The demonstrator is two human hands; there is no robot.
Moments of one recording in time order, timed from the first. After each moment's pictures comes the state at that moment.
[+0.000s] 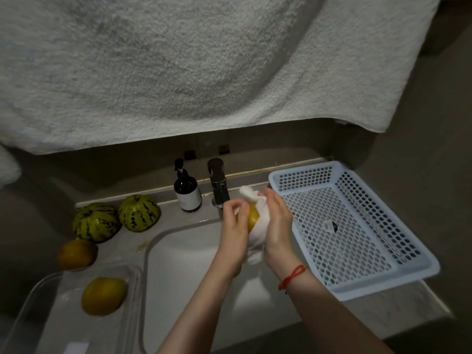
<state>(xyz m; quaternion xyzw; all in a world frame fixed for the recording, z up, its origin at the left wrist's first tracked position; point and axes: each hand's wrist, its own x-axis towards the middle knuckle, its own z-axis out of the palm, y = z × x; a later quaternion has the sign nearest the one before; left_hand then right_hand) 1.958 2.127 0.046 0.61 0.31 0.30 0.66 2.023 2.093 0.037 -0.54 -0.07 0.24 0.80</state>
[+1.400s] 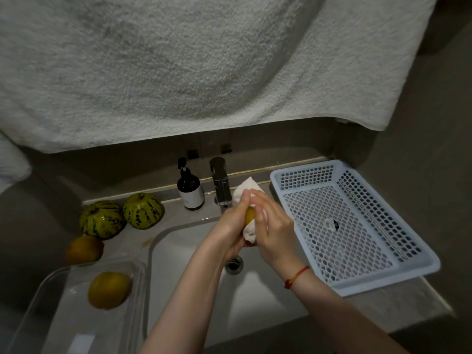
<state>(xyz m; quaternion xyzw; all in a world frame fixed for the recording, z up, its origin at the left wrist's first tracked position) 1.954 2.140 0.075 0.45 0.36 0.09 0.81 2.019 2.069 0.027 -0.71 -0.46 -0.11 0.53</state>
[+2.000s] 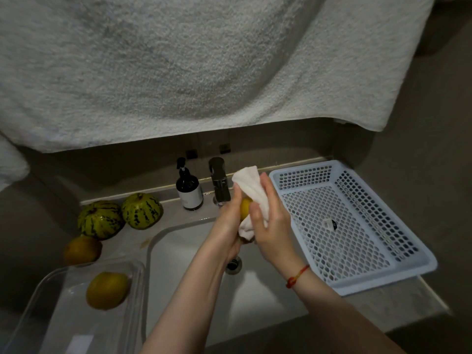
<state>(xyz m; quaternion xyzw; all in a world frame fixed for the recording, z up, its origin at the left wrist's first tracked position) 1.956 2.135 0.080 0.43 0.36 0.17 0.81 2.020 2.073 0.032 -0.68 -0.45 0.01 0.58</state>
